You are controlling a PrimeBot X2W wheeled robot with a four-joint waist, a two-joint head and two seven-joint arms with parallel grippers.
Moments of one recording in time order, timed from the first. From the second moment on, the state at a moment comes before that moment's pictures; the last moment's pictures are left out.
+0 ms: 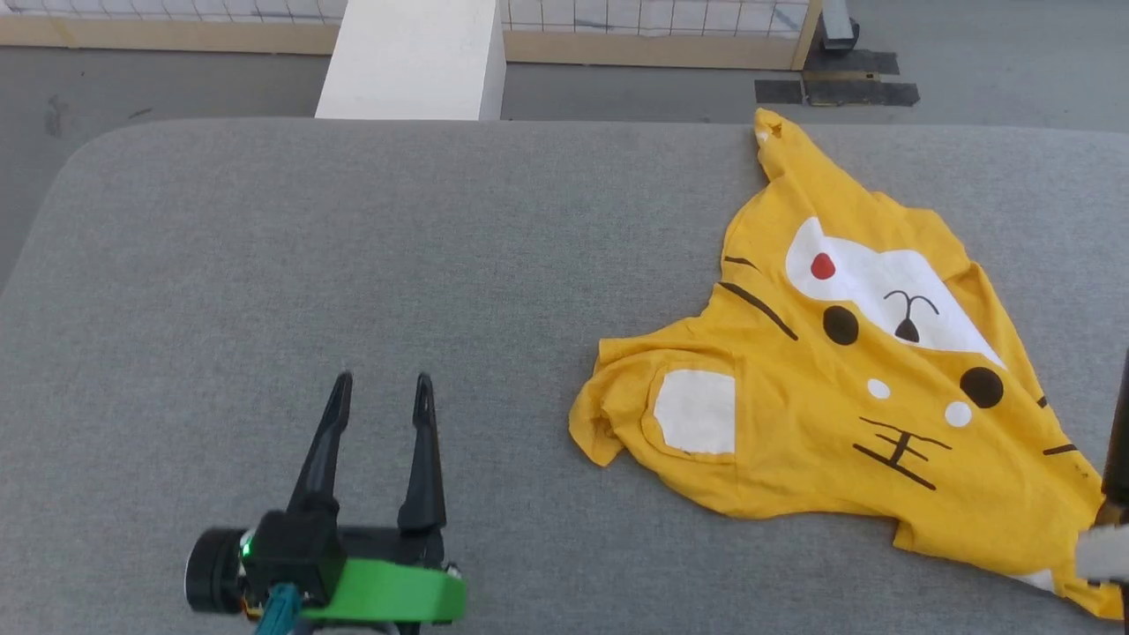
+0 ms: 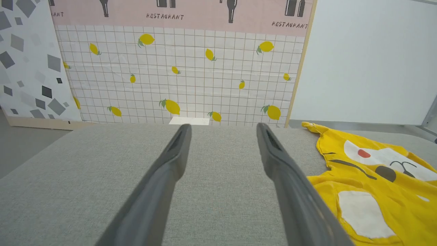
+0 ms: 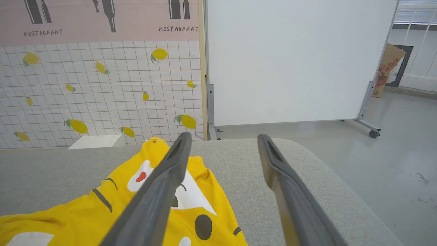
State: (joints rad) left arm 0.07 0.05 -0.19 -0.17 -0.11 0.09 -0.26; right arm 0.05 -0.05 -0.38 -0.21 0.11 0.13 -0.09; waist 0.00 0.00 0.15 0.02
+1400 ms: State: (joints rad) left arm -0.71 0.18 -0.68 0.53 -0.30 -0.12 0.18; right arm 0.01 -0.05 -0.35 -0.22 0.13 0.13 -0.07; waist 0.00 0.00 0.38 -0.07
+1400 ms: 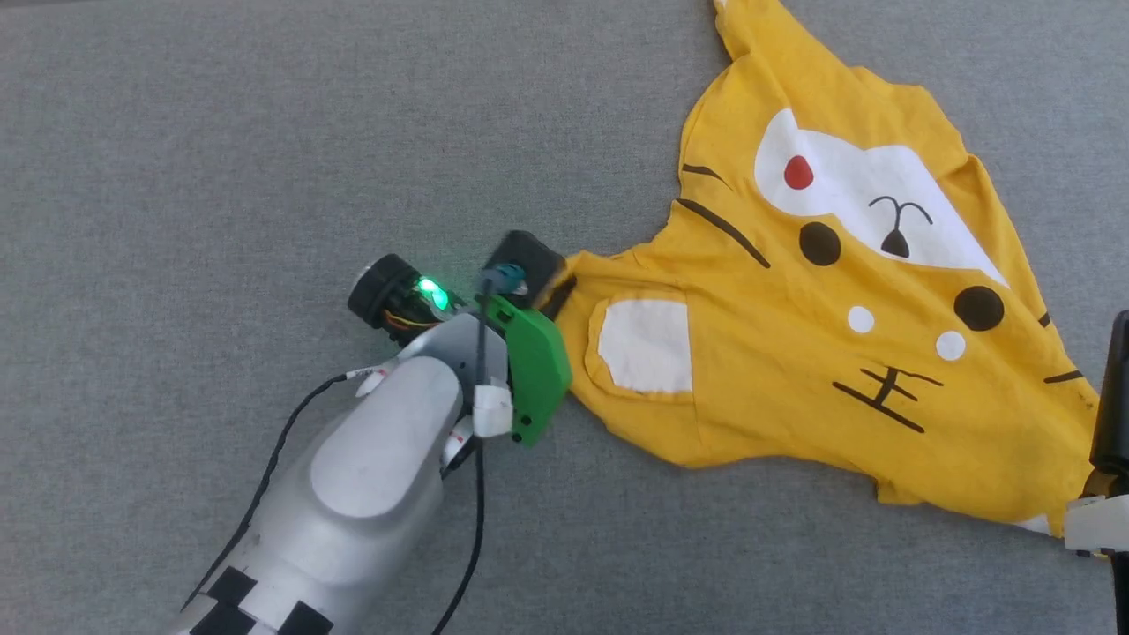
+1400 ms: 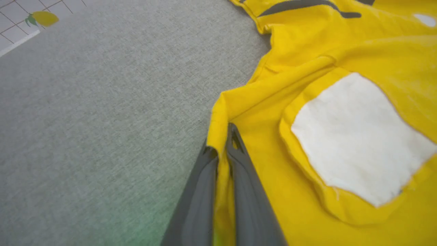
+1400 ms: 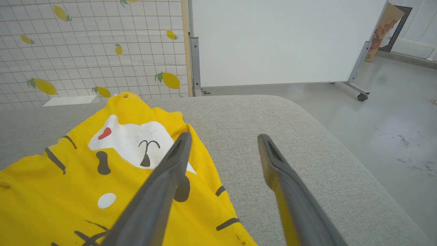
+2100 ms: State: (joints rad) left arm -0.54 0.30 -0.41 0.39 -0.39 0.19 0.00; right arm -0.01 -0.05 -0.35 -0.22 0.11 0.13 -0.06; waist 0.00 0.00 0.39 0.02
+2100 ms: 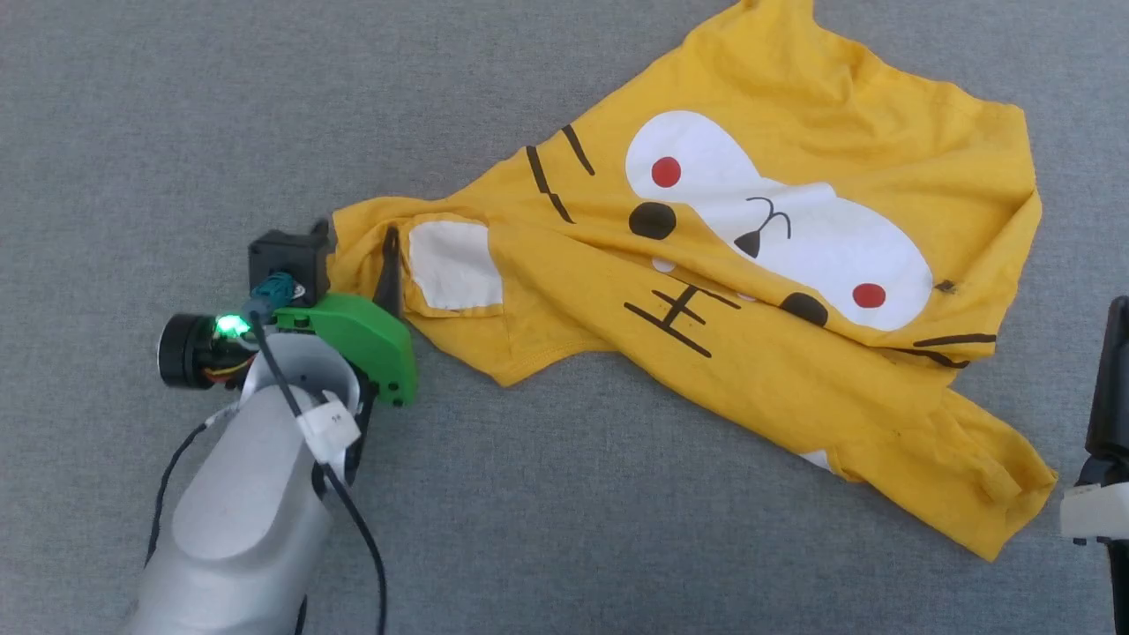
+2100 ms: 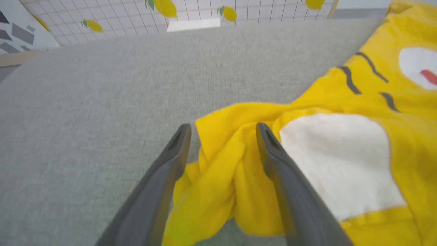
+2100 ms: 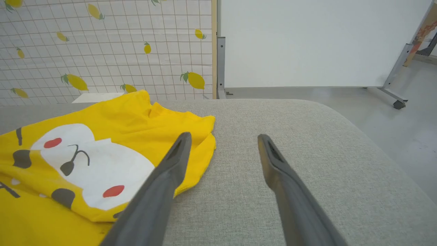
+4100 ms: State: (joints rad) left arm -0.16 0.24 -0.69 -0.08 -0.60 0.07 0.25; right arm 0.02 -0.05 -0.34 -0.20 0.13 0.13 -0.03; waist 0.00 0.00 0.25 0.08
